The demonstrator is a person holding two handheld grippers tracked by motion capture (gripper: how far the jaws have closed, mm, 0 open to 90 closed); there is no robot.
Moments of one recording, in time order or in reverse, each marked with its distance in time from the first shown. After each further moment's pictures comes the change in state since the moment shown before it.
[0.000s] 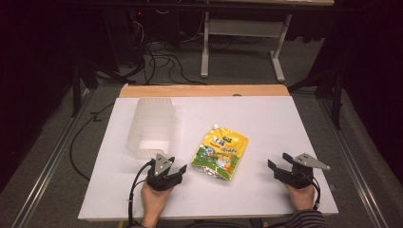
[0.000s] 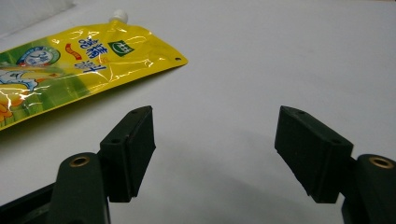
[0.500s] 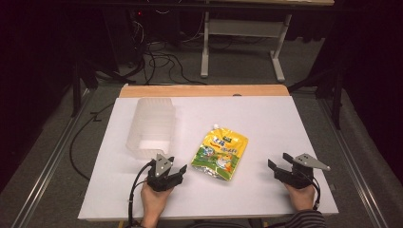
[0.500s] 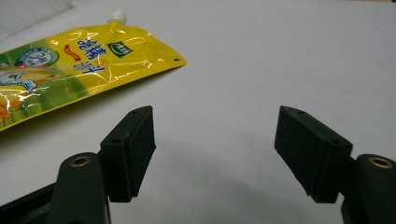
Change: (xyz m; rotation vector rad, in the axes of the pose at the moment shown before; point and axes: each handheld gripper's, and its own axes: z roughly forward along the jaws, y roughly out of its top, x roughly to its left) left arm -0.002 0.000 -0.001 -0.009 0.022 0.015; right arm 0.000 0.000 0.000 -0.003 -0.006 -0.001
